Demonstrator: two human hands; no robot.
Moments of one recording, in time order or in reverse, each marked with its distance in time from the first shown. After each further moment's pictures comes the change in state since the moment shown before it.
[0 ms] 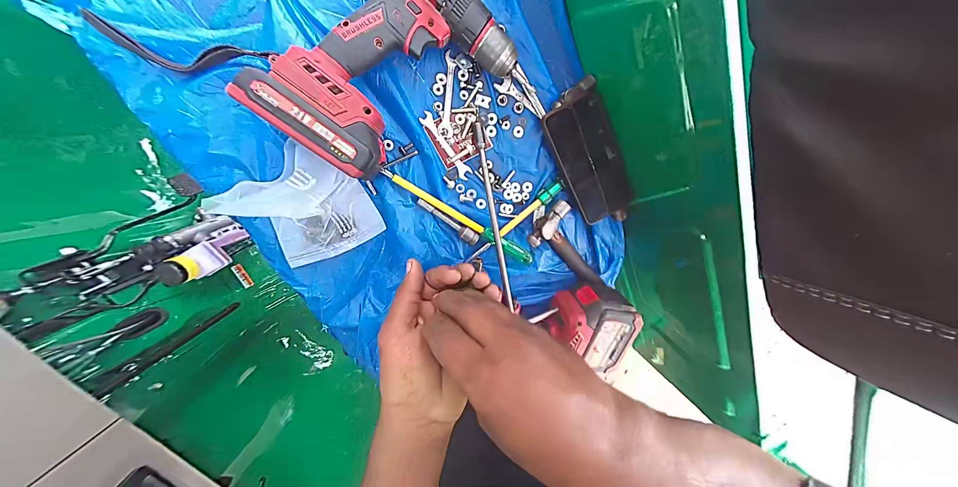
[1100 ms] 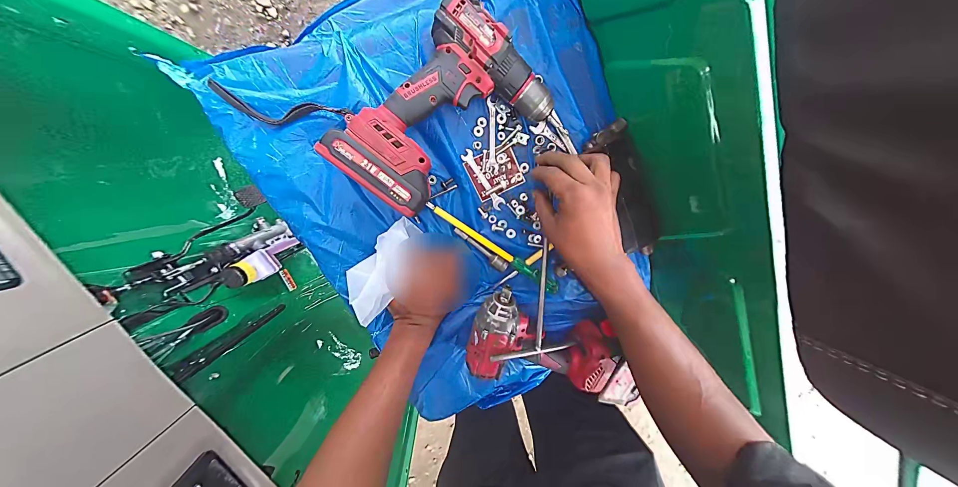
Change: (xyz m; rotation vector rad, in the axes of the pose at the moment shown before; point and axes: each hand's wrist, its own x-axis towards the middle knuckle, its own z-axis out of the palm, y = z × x) left_hand 0.108 0.041 -0.084 2.394 0.196 1.375; right_hand 0.095 0.150 -0.019 -0.294 0.477 0.301
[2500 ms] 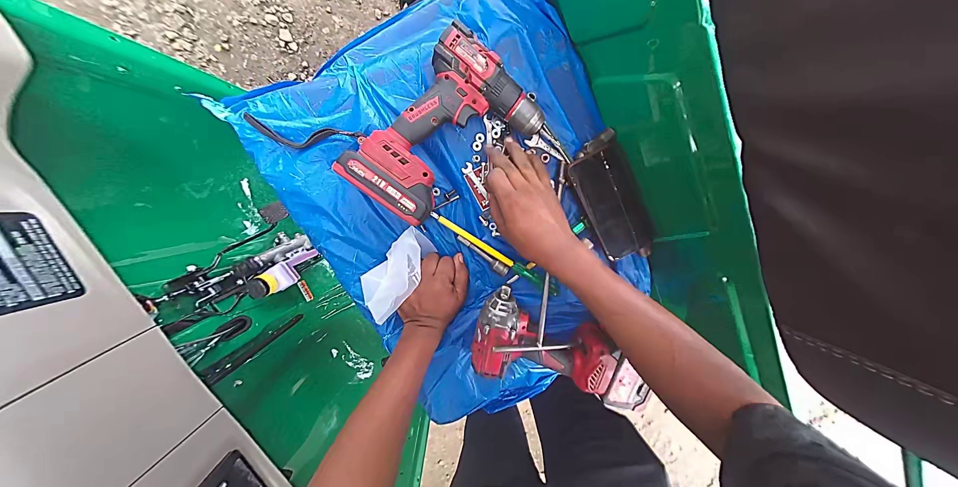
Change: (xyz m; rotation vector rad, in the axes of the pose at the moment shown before) left_hand -0.001 0.002 -0.002 0.038 -0.045 -0.004; right_hand 0.025 -0.031 0.028 0.005 -0.118 -0.237
